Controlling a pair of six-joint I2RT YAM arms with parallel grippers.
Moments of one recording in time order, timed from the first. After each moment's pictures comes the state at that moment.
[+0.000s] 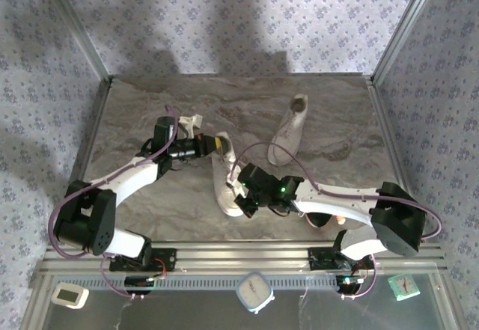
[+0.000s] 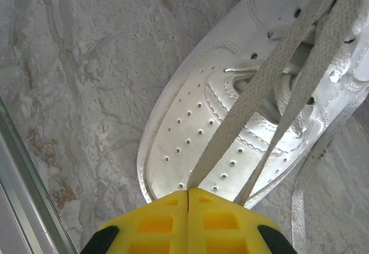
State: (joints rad) left arm -0.36 1.41 0.74 0.16 0.67 -0.67; right arm 1.07 1.40 0.82 -0.33 -0.04 0.12
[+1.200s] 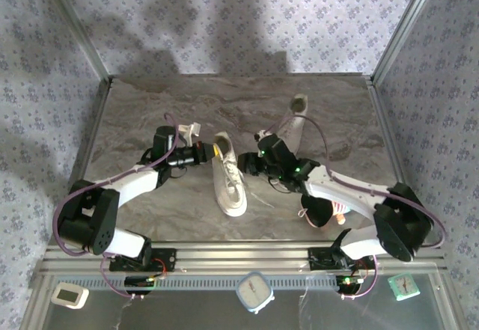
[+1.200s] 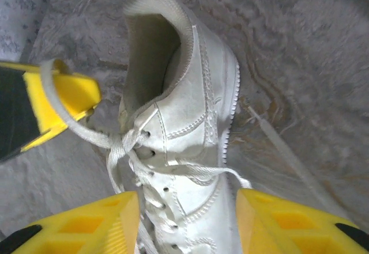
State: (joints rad) left arm -0.36 1.41 0.61 0.31 0.67 -0.69; right arm 0.81 1.39 0.84 -0.10 -0.02 0.72
